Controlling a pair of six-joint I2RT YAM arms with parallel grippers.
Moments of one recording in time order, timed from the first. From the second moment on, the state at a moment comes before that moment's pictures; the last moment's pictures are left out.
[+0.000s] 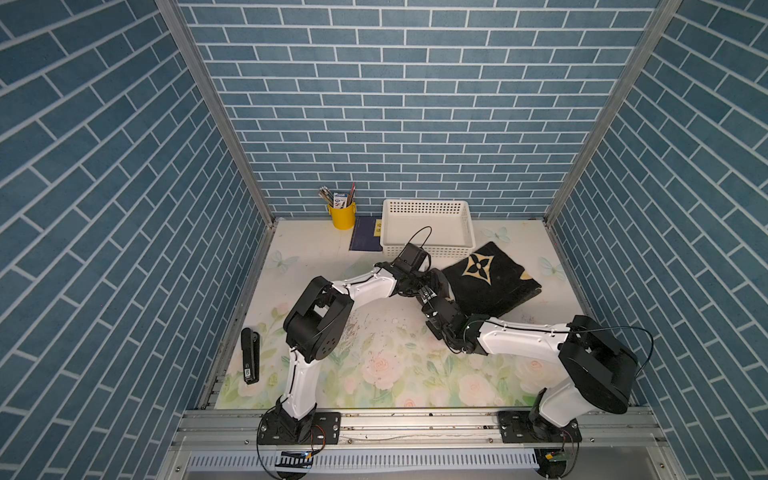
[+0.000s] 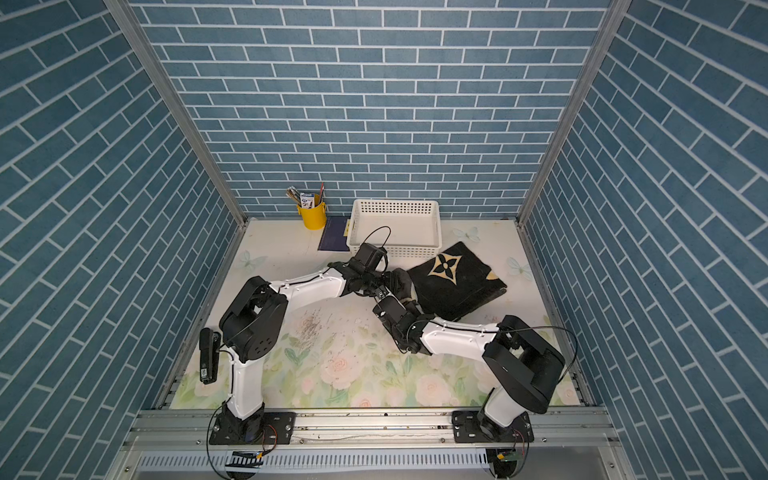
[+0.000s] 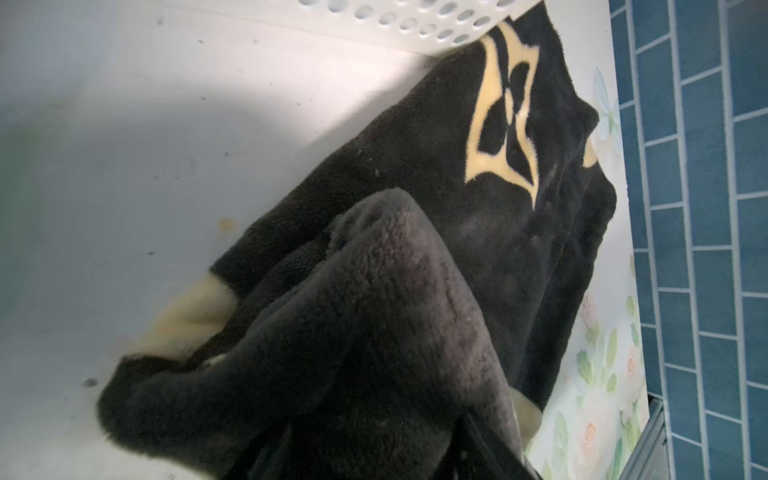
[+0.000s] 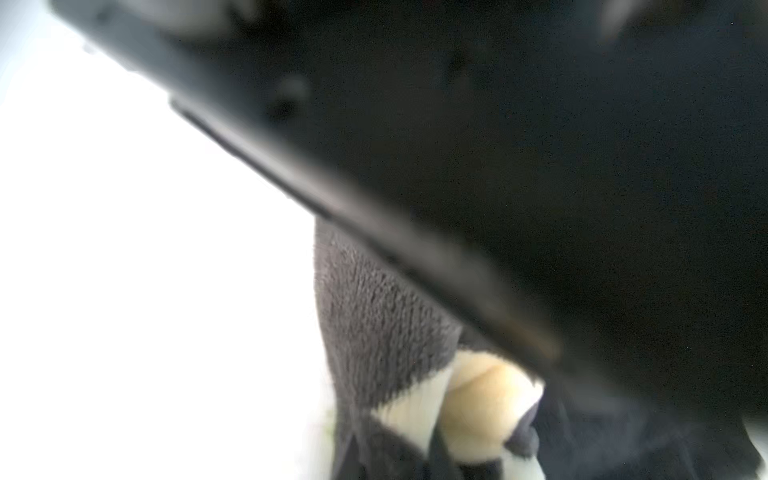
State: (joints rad) left arm -0.66 1.99 1.40 -0.28 0.27 -0.64; right arm 0.98 1.57 0.79 -0.12 0.49 0.05
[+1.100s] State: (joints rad) left arm -0.54 1.70 1.23 -0.31 0.30 -0.57; right arm 0.33 1.68 0.70 0.19 -0.84 0.31
